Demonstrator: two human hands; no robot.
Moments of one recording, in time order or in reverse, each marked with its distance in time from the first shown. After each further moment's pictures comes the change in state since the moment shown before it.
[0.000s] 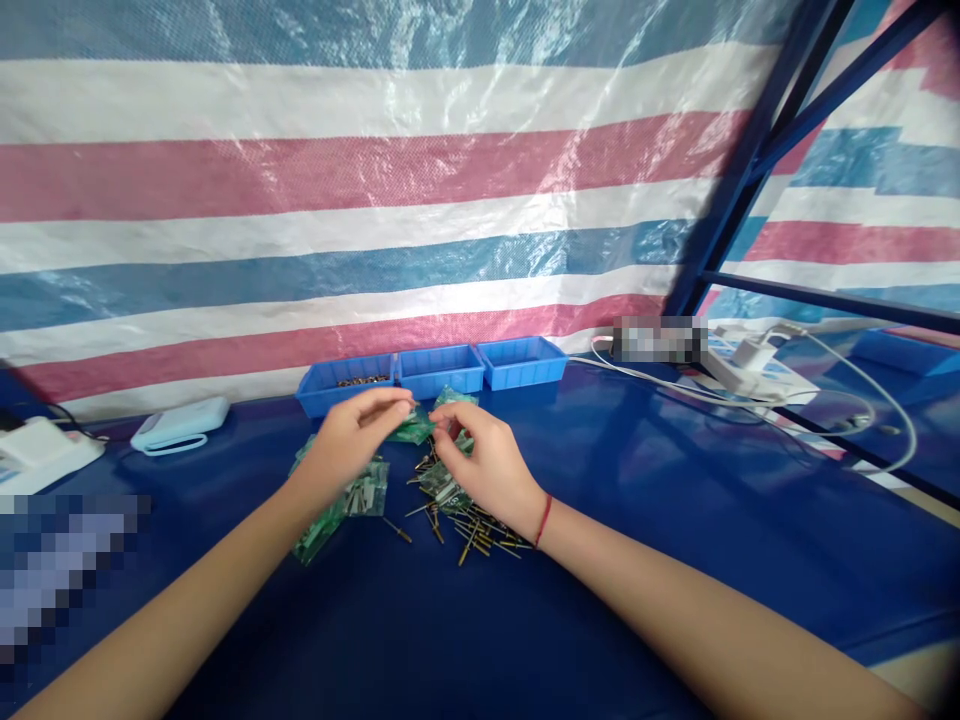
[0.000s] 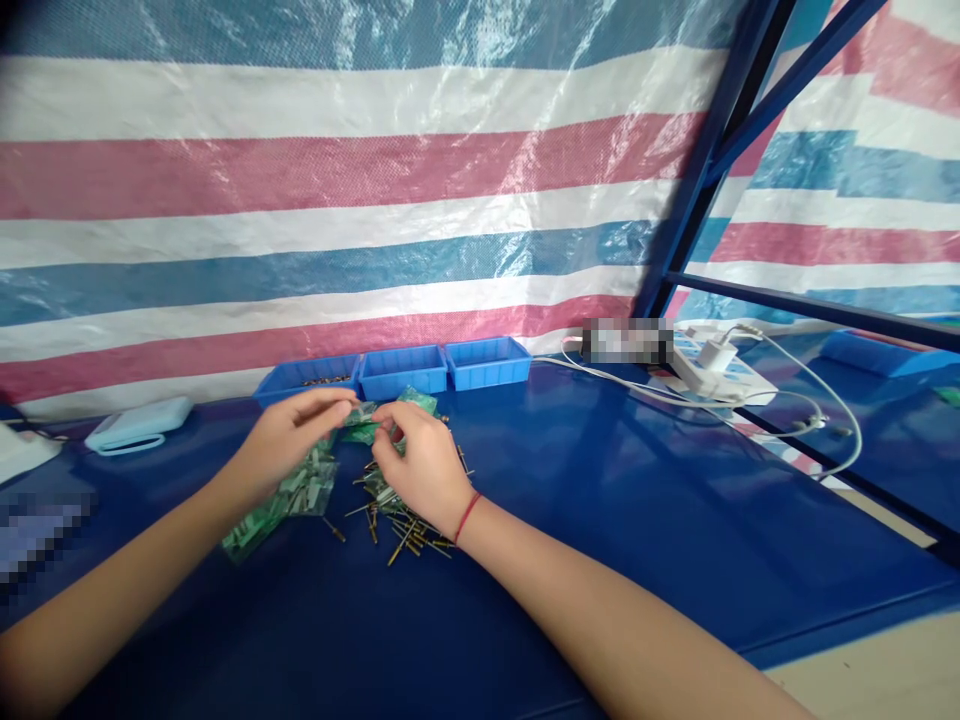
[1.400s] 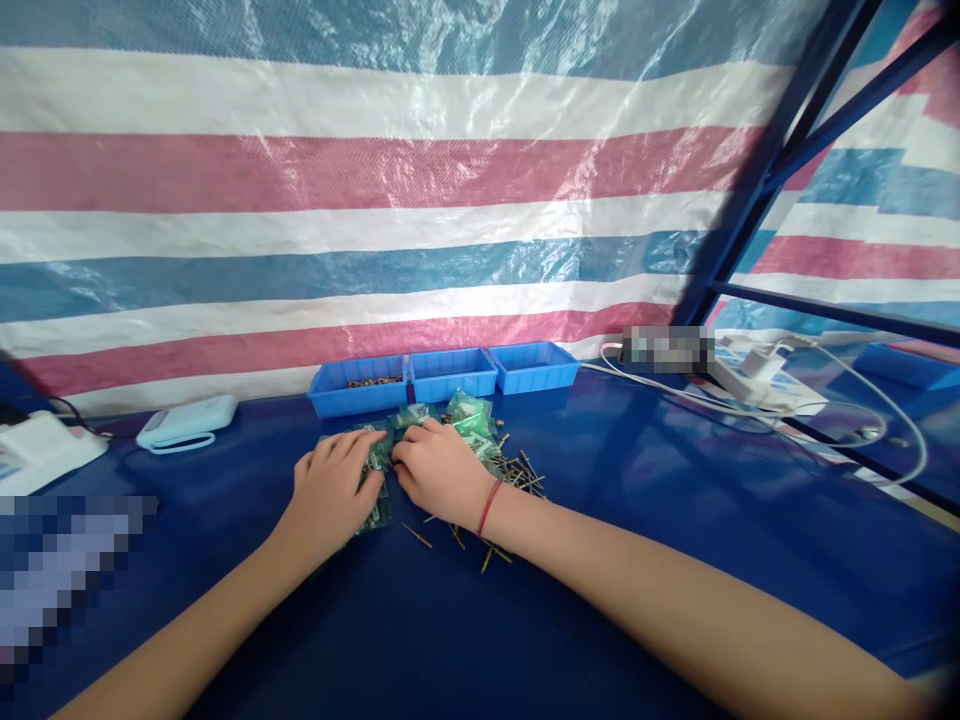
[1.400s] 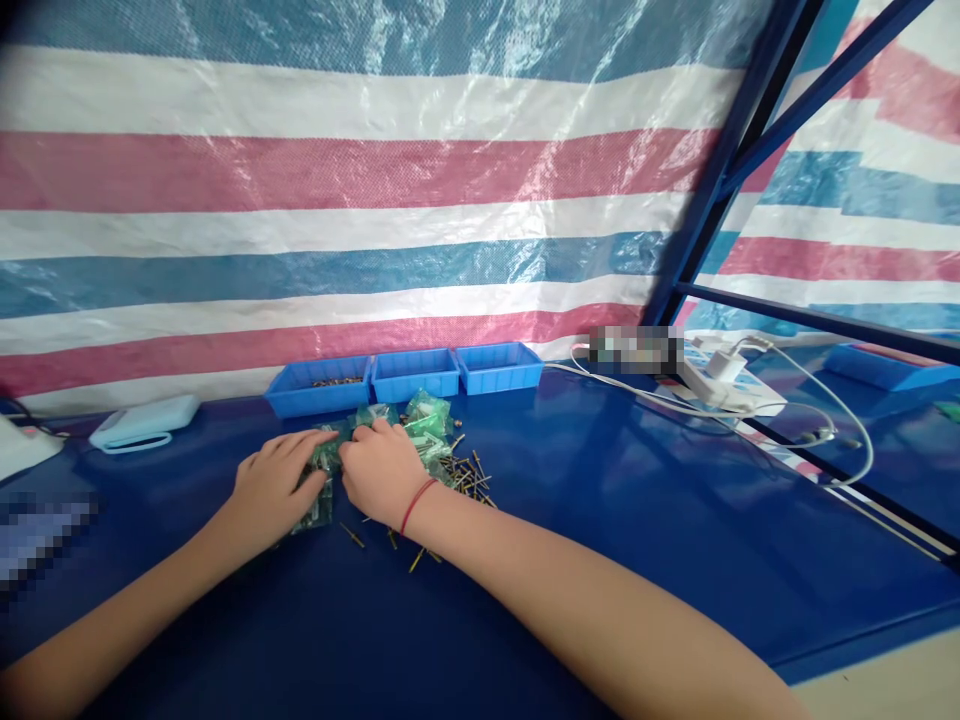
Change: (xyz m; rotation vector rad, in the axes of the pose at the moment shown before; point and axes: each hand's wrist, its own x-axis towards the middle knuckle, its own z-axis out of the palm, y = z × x) left_hand -0.040 -0.049 -0.022 0.965 0.000 0.091; right_hand 0.019 -0.014 0.058 -0.654 -0.512 -0.229
